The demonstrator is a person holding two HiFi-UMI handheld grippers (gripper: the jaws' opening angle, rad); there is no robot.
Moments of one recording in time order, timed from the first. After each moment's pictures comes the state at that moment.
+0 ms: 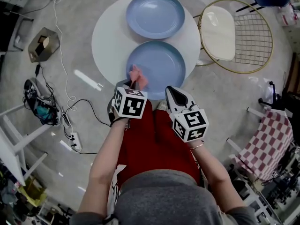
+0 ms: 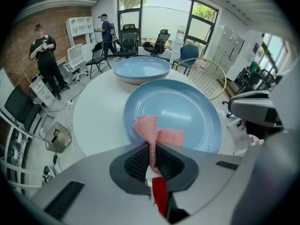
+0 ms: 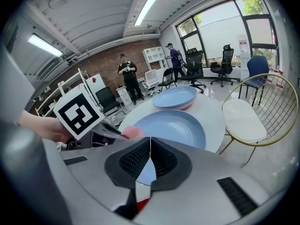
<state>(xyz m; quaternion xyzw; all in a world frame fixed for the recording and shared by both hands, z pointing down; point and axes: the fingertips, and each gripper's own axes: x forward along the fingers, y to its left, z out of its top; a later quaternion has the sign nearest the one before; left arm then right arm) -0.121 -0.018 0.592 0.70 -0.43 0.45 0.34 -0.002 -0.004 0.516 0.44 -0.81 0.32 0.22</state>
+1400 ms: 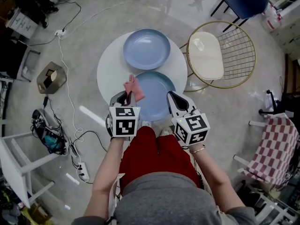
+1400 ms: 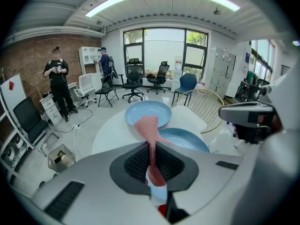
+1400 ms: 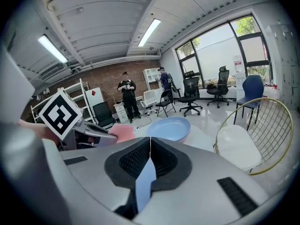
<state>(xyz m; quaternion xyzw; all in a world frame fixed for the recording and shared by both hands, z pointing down) -0.123 -0.074 0.472 0.76 -0.51 0.33 0.23 0.020 -0.055 0.428 0.49 -0.83 0.23 0.14</state>
